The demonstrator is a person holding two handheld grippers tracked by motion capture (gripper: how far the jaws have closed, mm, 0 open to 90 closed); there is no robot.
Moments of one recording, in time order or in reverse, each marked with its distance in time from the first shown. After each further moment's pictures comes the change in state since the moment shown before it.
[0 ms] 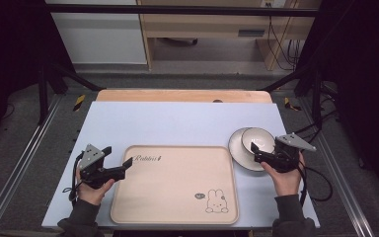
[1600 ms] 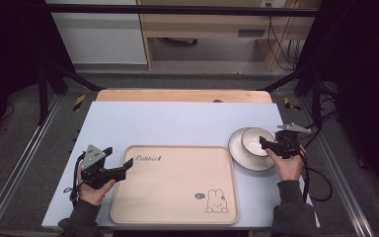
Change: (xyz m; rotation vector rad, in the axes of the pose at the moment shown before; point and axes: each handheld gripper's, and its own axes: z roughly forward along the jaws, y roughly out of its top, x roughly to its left) left arm -0.001 -0.002 0.002 0.016 0.002 0.011; right arm -0.043 0.002 0.051 0.206 -0.091 0.055
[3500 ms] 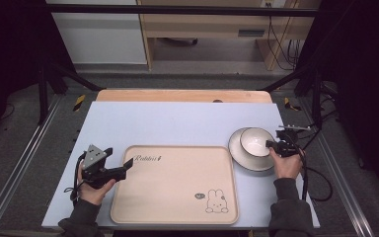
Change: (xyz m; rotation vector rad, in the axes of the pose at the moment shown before) left arm 0.001 -0.002 0.003 0.016 0.007 -0.005; right arm -0.013 -0.004 0.021 0.167 -0.019 0.152
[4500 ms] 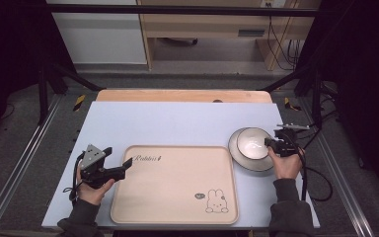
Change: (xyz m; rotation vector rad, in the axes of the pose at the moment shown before) left arm 0.001 0.002 -0.003 -0.008 0.000 0.002; right arm 0.014 0.003 -0.016 -0.039 0.010 -0.039
